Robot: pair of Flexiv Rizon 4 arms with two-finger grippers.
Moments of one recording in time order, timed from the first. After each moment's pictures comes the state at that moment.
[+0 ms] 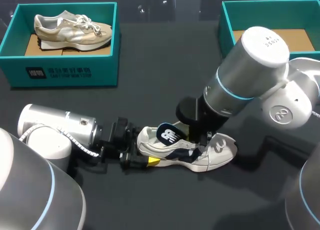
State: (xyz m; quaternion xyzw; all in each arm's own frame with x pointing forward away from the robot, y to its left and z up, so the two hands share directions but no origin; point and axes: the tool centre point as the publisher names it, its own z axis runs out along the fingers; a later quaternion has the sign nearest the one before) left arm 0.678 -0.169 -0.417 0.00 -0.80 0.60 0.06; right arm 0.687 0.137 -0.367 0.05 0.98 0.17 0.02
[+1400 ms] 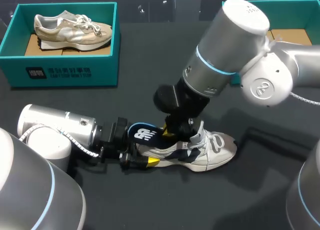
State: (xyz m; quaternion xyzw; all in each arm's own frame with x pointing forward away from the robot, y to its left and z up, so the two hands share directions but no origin) left arm 0.677 -0.168 -0.418 0.00 -0.80 0.60 0.06; right arm 0.680 0.204 -0.320 -0.04 0.98 0.21 -0.04
